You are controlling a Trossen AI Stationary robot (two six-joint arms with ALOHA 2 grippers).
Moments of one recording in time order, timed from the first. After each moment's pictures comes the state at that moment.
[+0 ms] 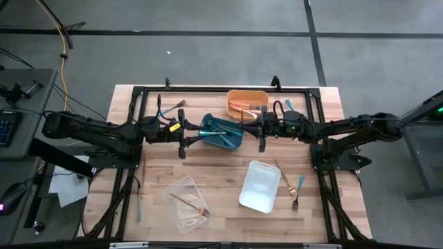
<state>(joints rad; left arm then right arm) 0.01 1.04 0.47 0.55 -0.09 0.08 -0.14 1.22 0.53 0.65 -0.04 0.13</state>
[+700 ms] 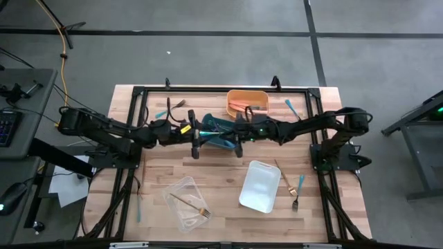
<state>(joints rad) 0.01 1.32 0.51 0.89 -0.14 0.11 -0.10 1.64 0.80 0.62 -0.12 0.15</state>
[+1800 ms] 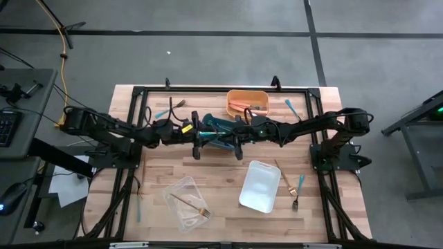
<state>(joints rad) 0.03 1.39 0.51 0.98 -0.06 0.01 -0.08 1.63 0.82 0.61 -0.12 0.13</state>
